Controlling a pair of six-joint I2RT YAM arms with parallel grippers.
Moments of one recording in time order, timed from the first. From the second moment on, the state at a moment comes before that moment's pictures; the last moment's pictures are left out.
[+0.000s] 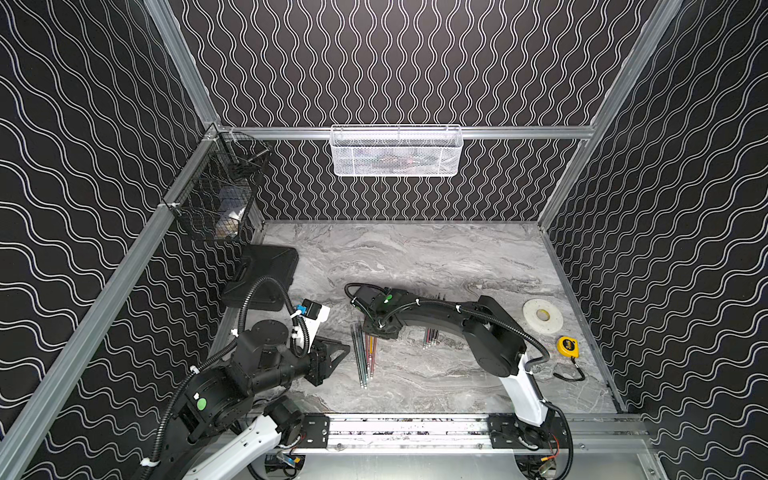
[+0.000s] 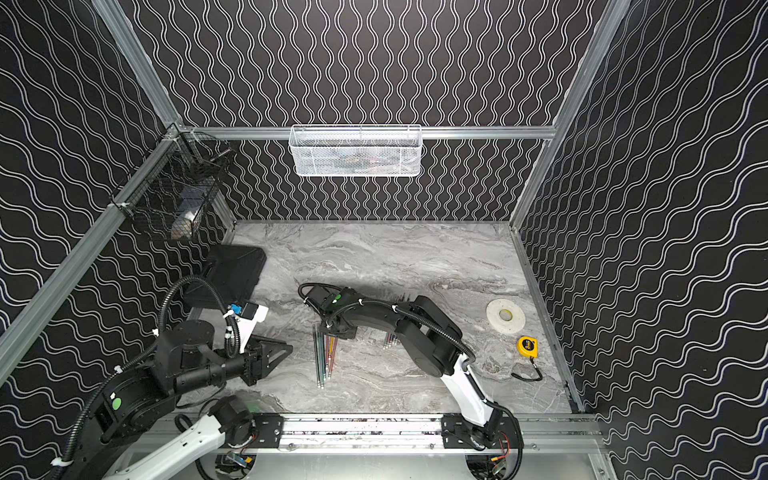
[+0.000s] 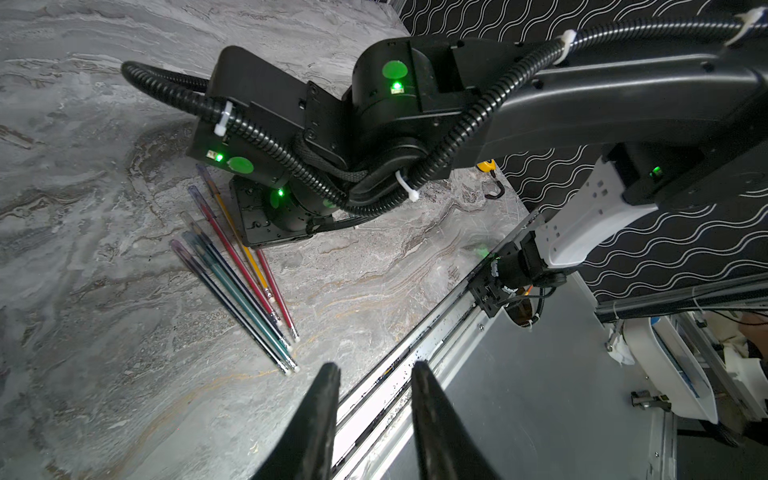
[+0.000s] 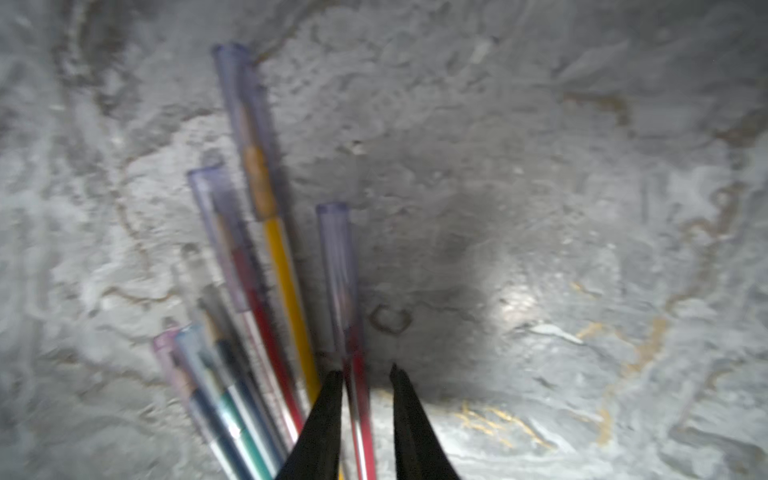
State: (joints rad) left arm -0.63 0.49 0.94 -0.99 0.24 -0.45; right arm 1.02 2.19 1.65 -0.77 0.15 1.18
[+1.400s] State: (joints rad) left arm -0.63 0.79 0.91 -0.93 0.48 -0.39; right arm 1.09 1.39 0.96 -0.18 0.07 1.12
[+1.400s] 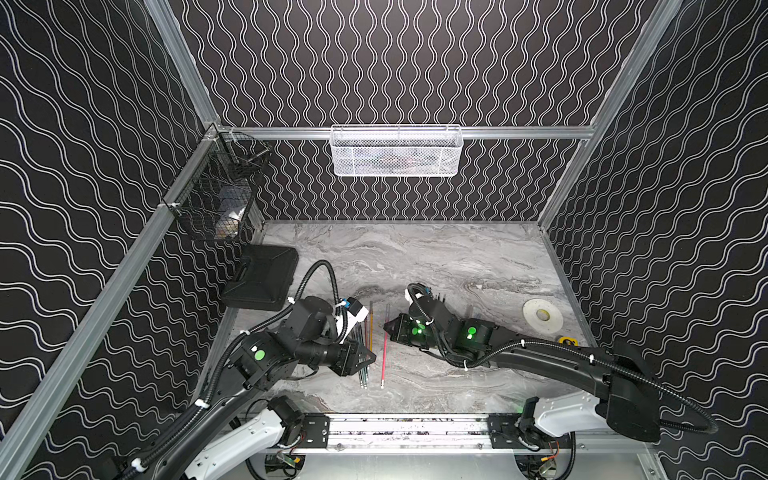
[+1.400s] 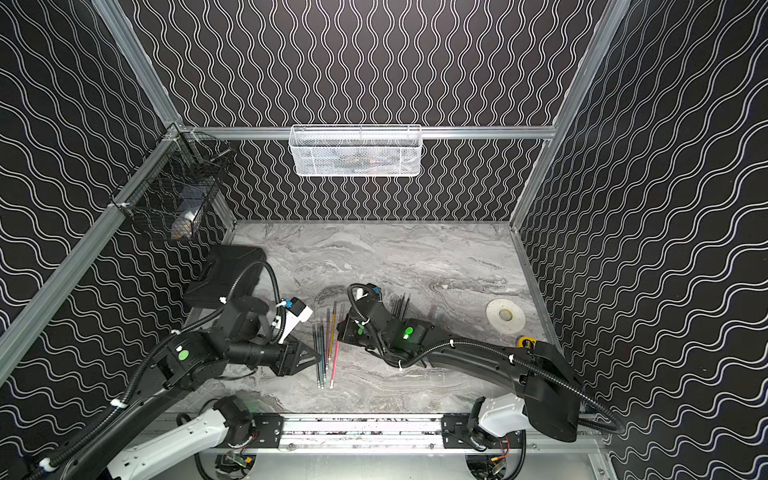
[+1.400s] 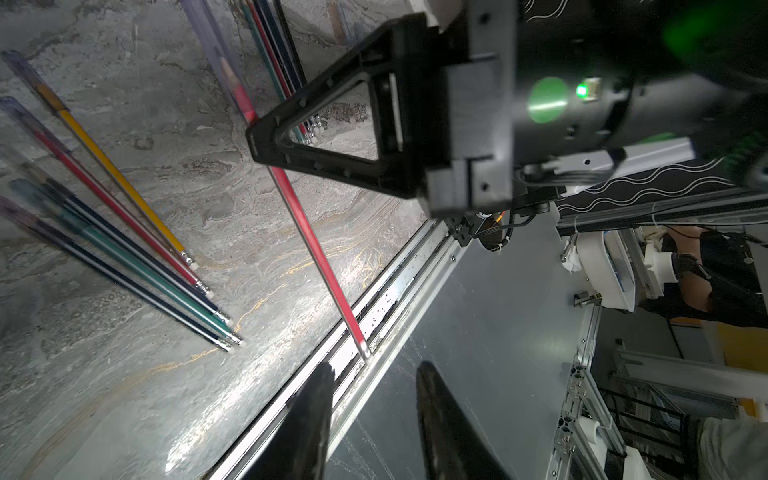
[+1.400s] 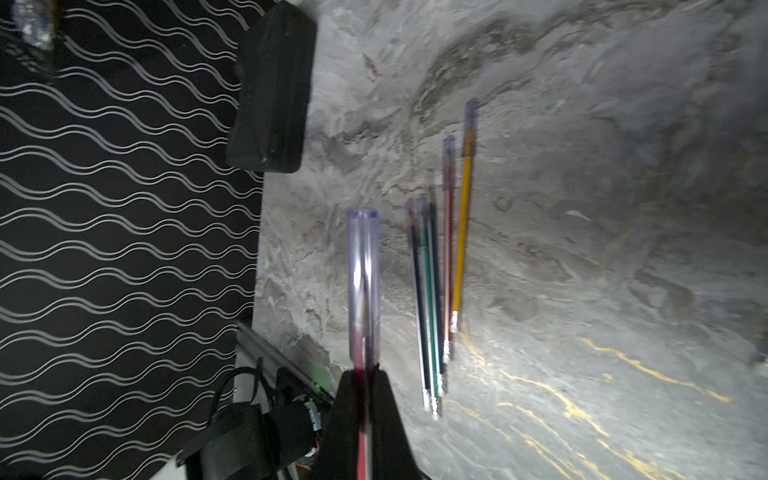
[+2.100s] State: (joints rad) left arm -0.63 0.79 0.91 -0.93 0.40 -0.40; right arm 1.23 1.27 0.91 -0.01 0.26 1.21
